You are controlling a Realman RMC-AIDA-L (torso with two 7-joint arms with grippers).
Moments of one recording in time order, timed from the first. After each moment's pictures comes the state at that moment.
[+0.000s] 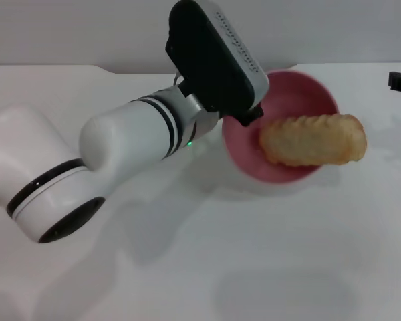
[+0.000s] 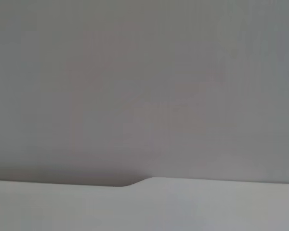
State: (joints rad) left arm -0.51 -2.07 2.15 1.32 -0.06 -0.33 0.12; right arm 0.17 2.08 -1.40 -1.64 0.51 0.90 -0.23
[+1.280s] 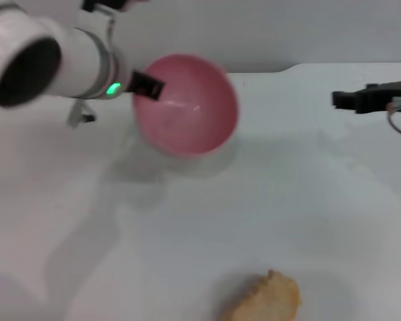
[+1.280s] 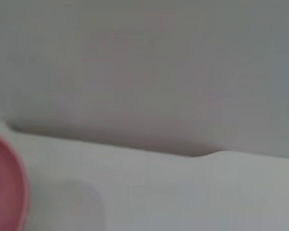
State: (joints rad) left arm -0.64 -2.06 1.78 1.42 -0.14 -1.09 -0.20; right arm 0.27 2.08 -1.50 -1.59 0.53 0.99 -0.21
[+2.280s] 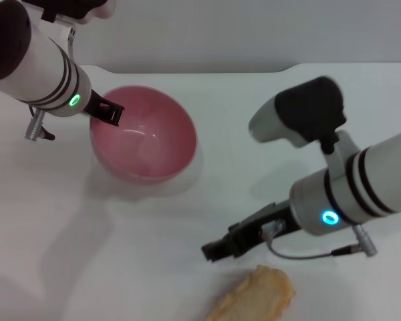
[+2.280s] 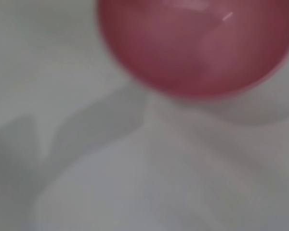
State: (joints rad) left arm -0.64 -2.06 1.69 1.43 -0.14 -1.31 -0.17; right arm 0.43 2.08 -1.85 -1.45 0.82 1.27 -0.17
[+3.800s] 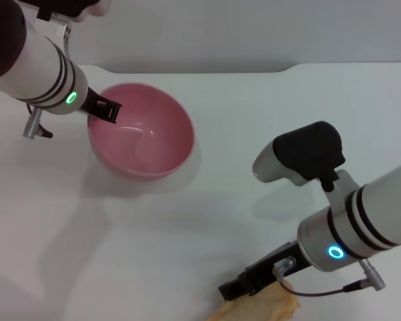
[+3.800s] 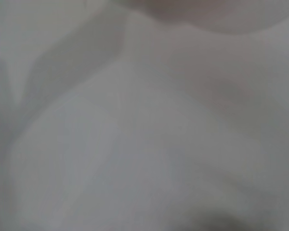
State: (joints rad) left arm -0.64 -2.06 1.67 1.41 -0.14 -1.29 -0.16; right arm 0.41 2.08 -1.90 -1.37 0.81 1.29 -0.13
